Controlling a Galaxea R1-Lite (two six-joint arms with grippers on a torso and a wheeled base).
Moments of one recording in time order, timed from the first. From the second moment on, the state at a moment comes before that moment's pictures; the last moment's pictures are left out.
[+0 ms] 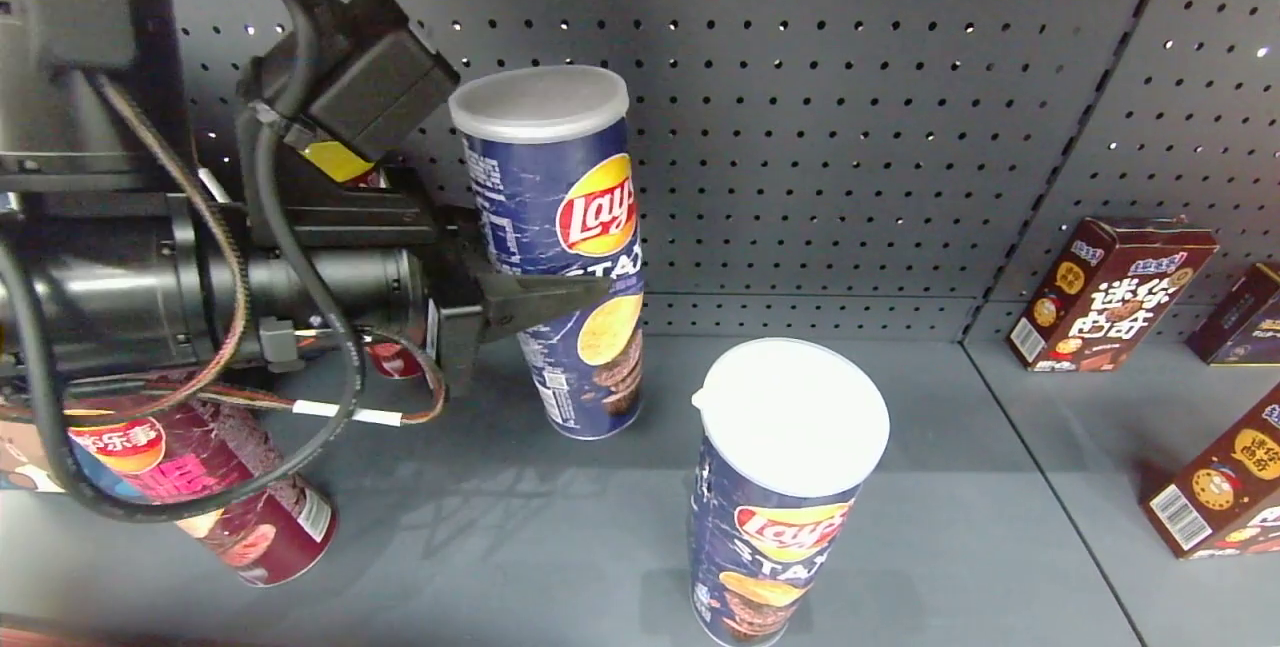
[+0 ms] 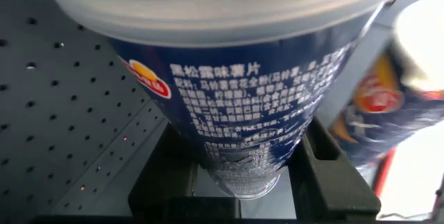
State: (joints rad) left arm -0.54 1.46 -1.10 -0.15 -0.39 0.32; right arm -0.15 0.09 0.00 0.01 0.02 0.00
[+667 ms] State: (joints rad) left arm -0.55 1.64 -1.21 -0.18 -0.39 0.32; right arm -0.15 0.09 0.00 0.01 0.02 0.00
